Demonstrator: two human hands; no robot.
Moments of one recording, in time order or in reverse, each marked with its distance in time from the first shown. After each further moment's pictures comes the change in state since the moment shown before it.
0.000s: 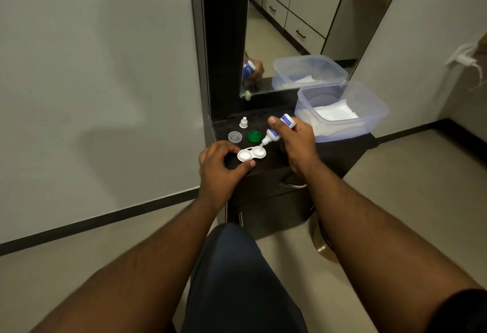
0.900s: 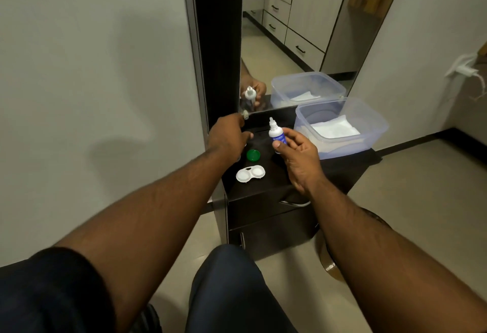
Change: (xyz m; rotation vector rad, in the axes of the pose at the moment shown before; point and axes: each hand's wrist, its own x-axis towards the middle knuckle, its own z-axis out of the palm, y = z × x) left_hand 0.114 0.048 0.010 0.368 -0.152 -0.096; right_hand 0.022 0.020 -0.011 0.355 -0.135 0.023
